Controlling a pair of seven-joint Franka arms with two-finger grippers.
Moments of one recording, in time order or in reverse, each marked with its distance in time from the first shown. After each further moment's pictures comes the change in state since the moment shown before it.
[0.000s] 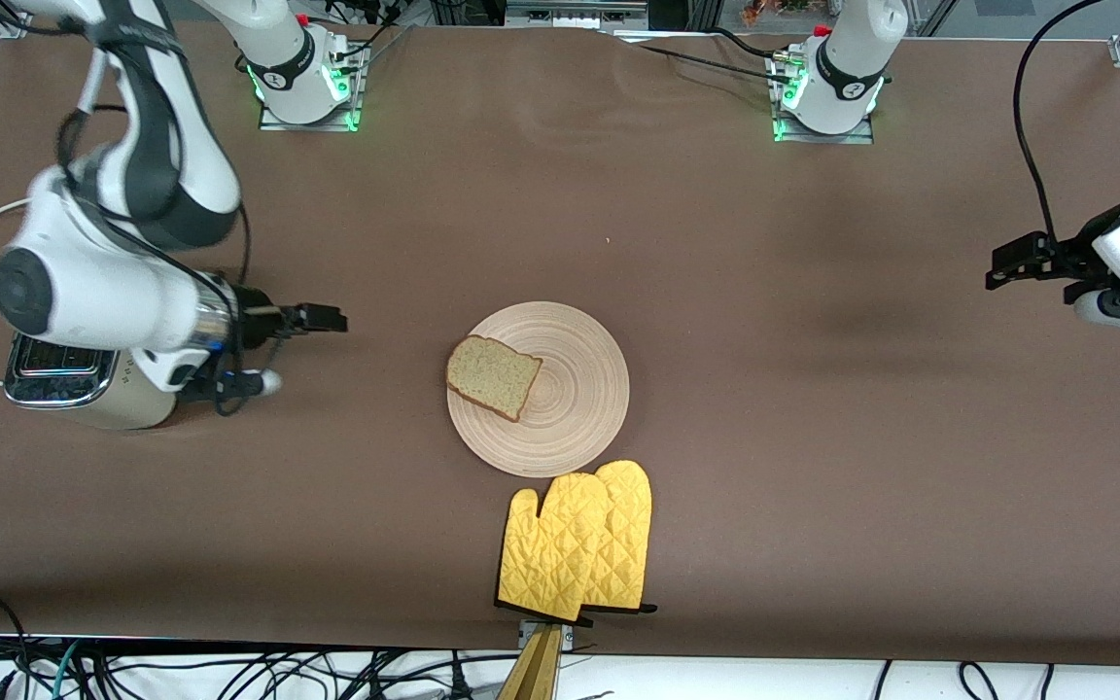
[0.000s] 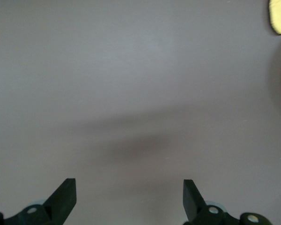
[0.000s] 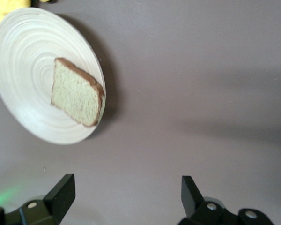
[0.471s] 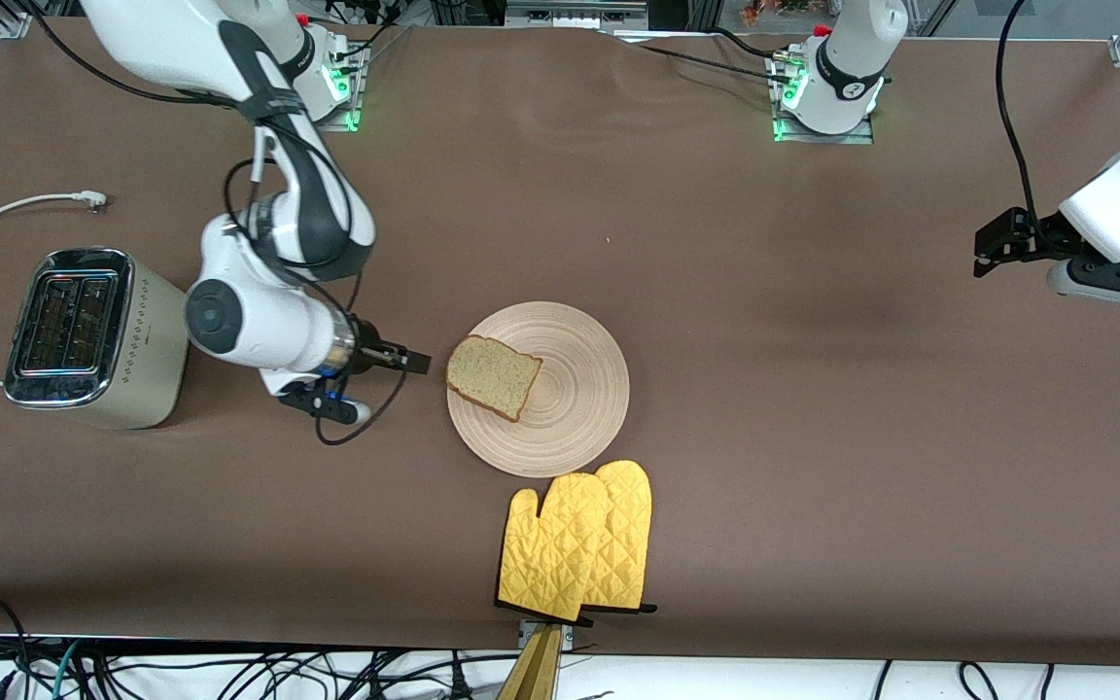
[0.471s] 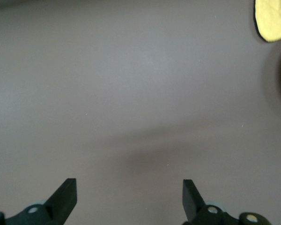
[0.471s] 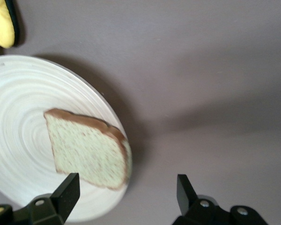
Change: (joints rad) left arm 0.049 -0.054 -0.158 0.012 0.059 0.012 -0.104; right arm 0.169 0.124 0.001 -0.081 0.000 0.375 0.407
